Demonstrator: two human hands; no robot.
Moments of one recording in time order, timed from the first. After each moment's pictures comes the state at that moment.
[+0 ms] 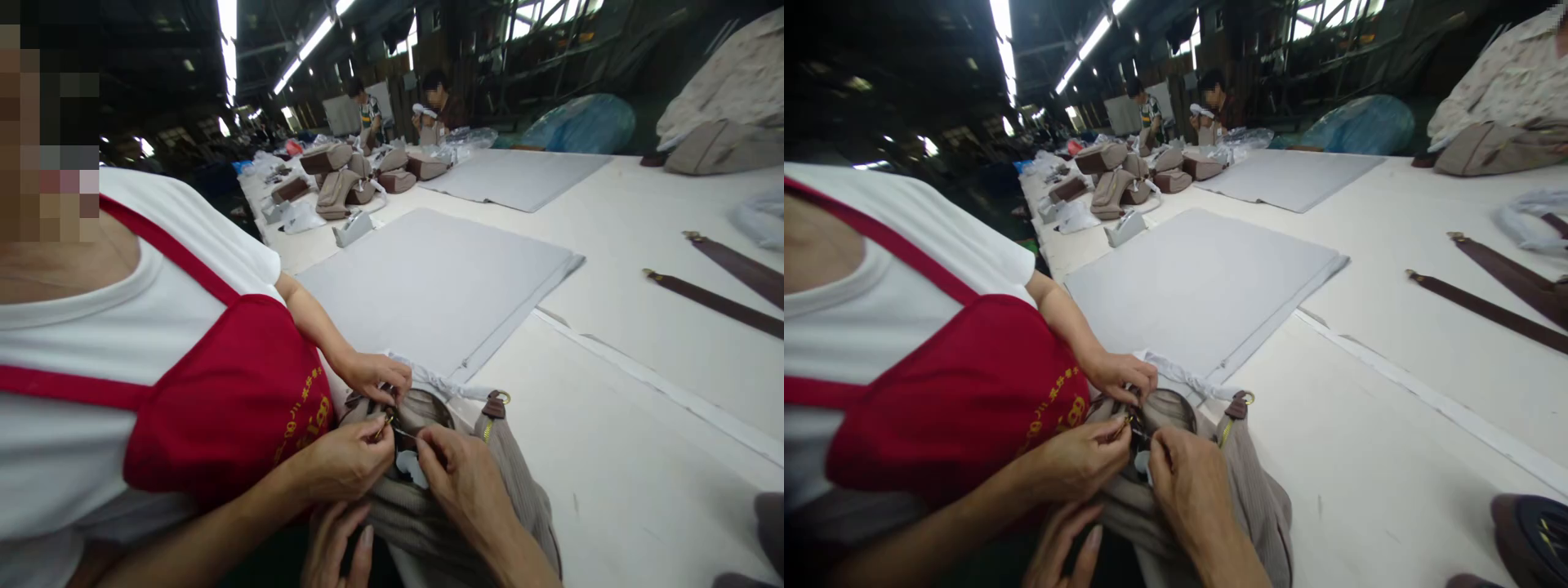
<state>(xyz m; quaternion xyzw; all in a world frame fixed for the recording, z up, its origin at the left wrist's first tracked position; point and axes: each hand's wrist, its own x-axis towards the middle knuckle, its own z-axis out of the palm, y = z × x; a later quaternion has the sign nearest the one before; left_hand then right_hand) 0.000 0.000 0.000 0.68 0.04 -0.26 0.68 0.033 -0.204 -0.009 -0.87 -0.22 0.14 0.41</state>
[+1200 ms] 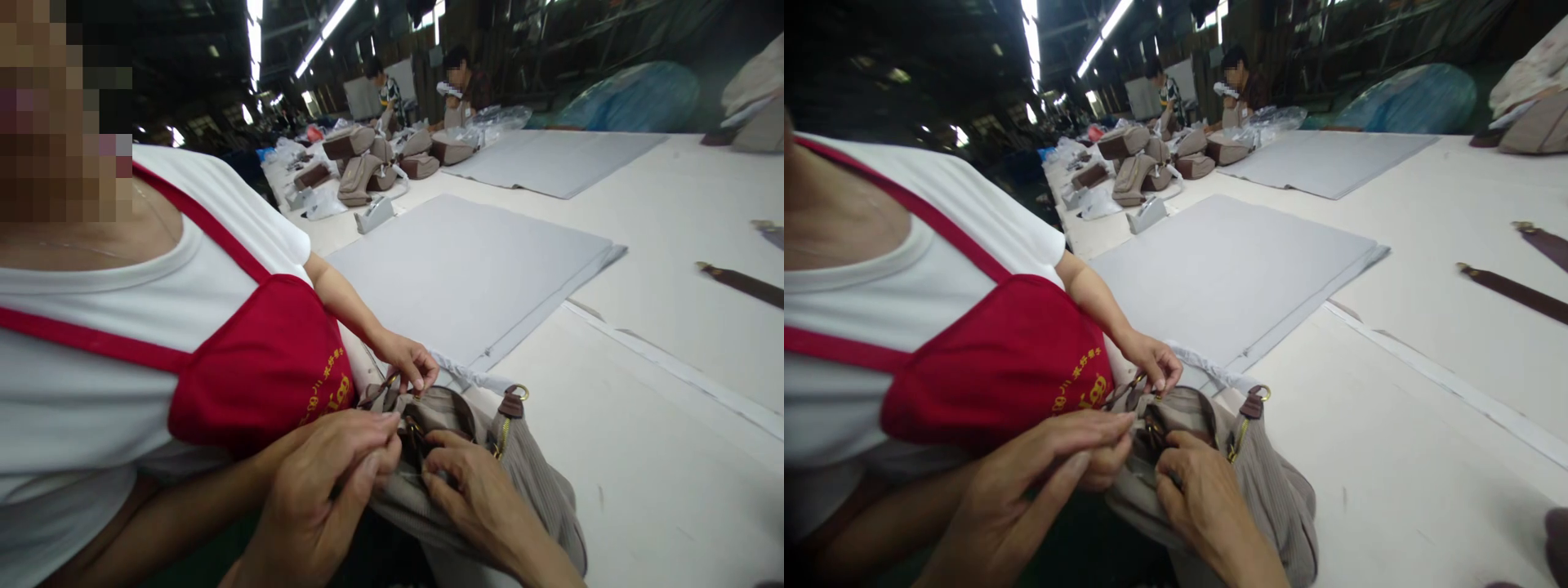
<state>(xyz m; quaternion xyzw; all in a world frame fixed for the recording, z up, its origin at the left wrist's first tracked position) -0.058 -0.032 0.082 0.94 -0.03 0.09 0.32 0.019 -0.208 -0.015 -0.79 -0.34 0.26 0.44</state>
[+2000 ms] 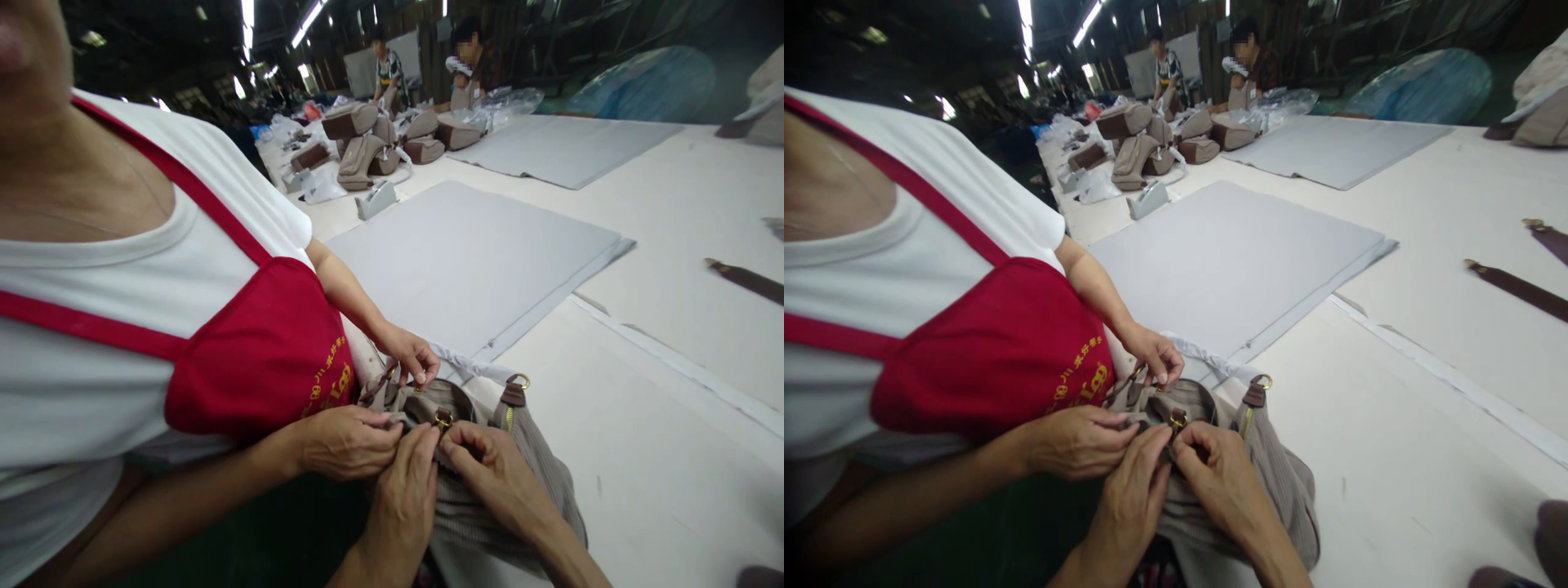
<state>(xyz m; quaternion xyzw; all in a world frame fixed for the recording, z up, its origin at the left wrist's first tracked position) -0.068 -0.085 -0.037 0.96 -0.01 0.26 0.11 0.025 -0.211 -0.026 -0.74 -0.21 0.31 0.56</state>
